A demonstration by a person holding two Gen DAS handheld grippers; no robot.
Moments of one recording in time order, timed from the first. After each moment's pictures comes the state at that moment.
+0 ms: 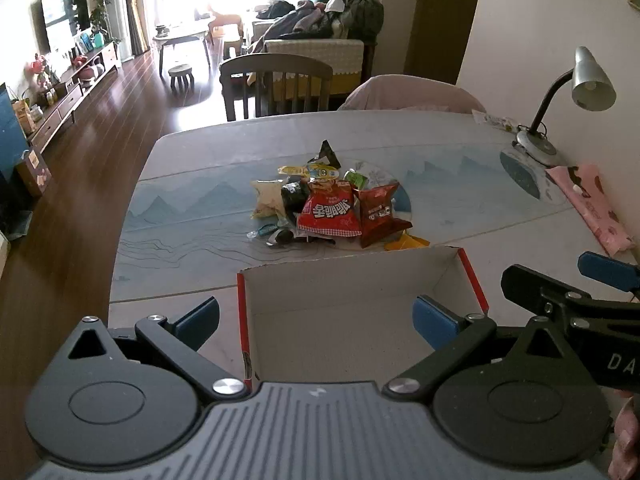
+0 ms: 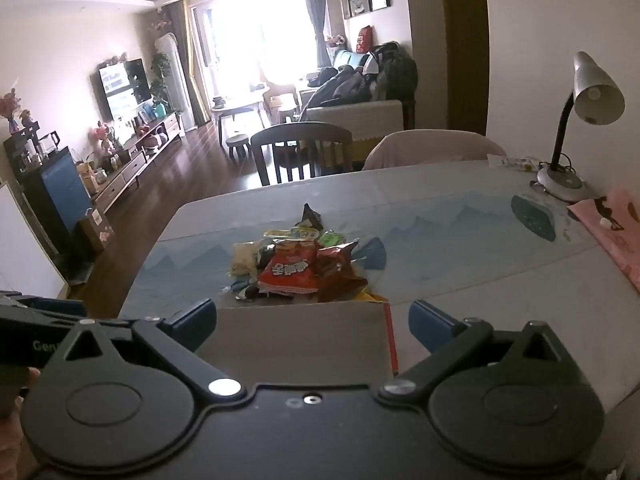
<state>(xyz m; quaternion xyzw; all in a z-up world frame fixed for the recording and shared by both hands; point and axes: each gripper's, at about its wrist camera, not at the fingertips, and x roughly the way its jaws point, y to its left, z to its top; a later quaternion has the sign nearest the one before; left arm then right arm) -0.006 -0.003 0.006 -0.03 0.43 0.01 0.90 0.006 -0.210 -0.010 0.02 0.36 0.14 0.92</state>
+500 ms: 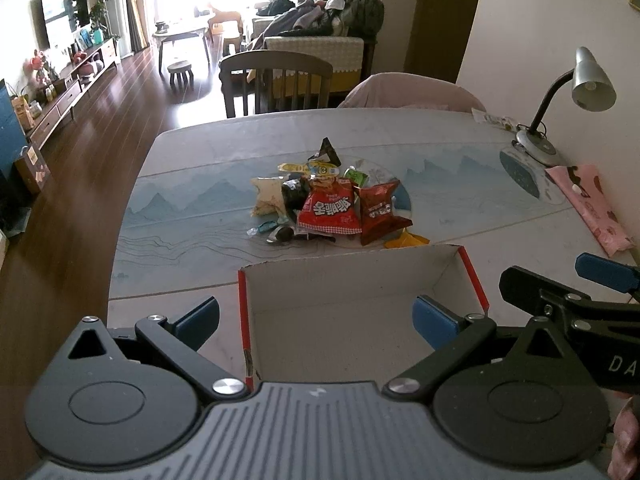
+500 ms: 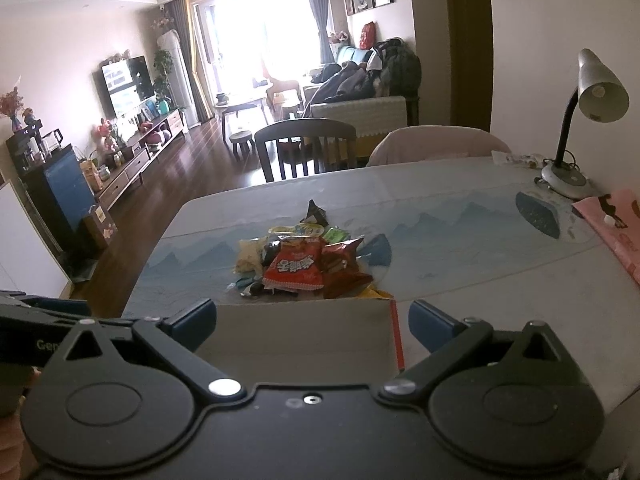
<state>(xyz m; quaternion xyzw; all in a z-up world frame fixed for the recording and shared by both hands) -0.008 0.000 0.009 -0.04 0.43 0.01 0.90 0.008 -0.210 -0.011 0.03 0.36 0.15 0.92</state>
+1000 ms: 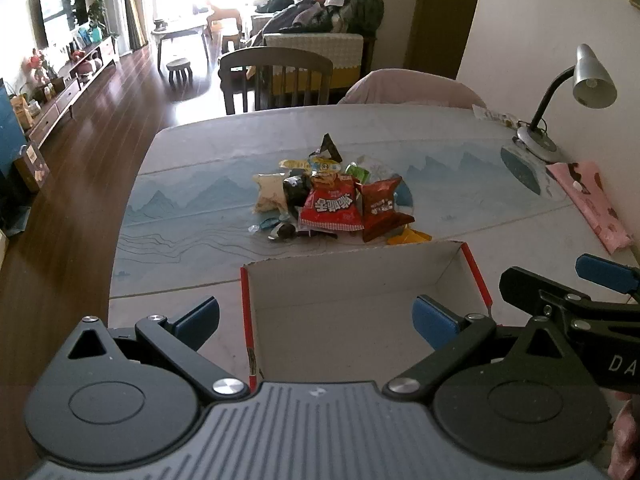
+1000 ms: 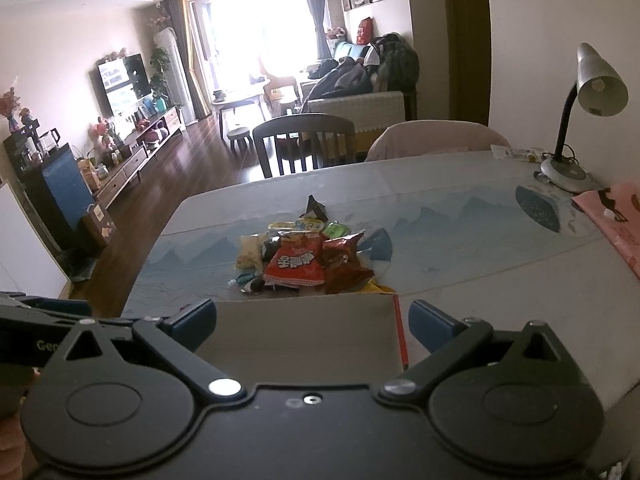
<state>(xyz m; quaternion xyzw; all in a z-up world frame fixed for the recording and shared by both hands) -0.006 0.003 0.006 -0.04 0.44 0.01 0.90 0.006 -0.204 -0.018 0.03 0.37 0.14 0.92</state>
